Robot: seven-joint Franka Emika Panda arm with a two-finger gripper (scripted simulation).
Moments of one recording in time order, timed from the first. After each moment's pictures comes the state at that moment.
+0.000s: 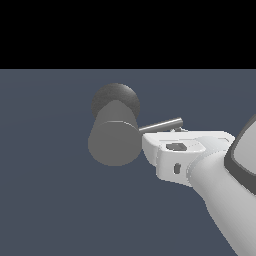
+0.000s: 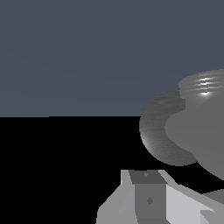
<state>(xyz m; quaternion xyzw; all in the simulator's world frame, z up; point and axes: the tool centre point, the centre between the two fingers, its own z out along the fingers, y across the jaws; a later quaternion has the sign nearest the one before) -0.095 -0.130 0.138 -0.02 0.72 0.02 0.69</state>
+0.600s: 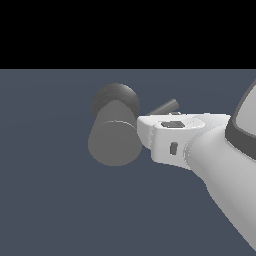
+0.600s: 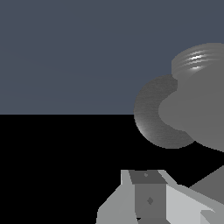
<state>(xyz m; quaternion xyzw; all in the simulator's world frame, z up) -0.097 -0.115 0.182 -0.03 0.72 0.03 0.69</state>
